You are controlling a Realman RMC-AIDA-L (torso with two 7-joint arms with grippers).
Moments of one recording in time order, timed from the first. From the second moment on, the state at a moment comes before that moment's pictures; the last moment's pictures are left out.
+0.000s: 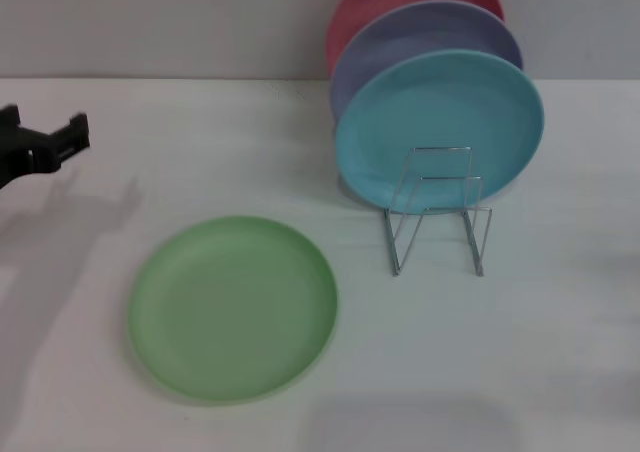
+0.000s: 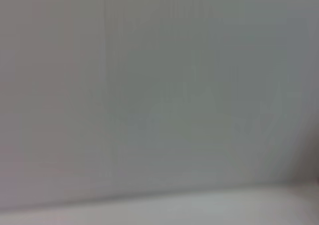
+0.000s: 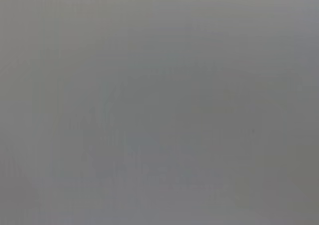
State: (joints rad) left arm -0.02 -1.85 -1.32 -1.53 2.65 -0.28 0.01; right arm 0.22 2.09 2.15 0.13 -0.23 1.43 -2.79
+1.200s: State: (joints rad) left arm -0.23 -2.06 -1.73 -1.43 2.53 -1.17 0.47; right arm 0.22 2.09 2.14 0.13 -0.23 1.42 -2.79
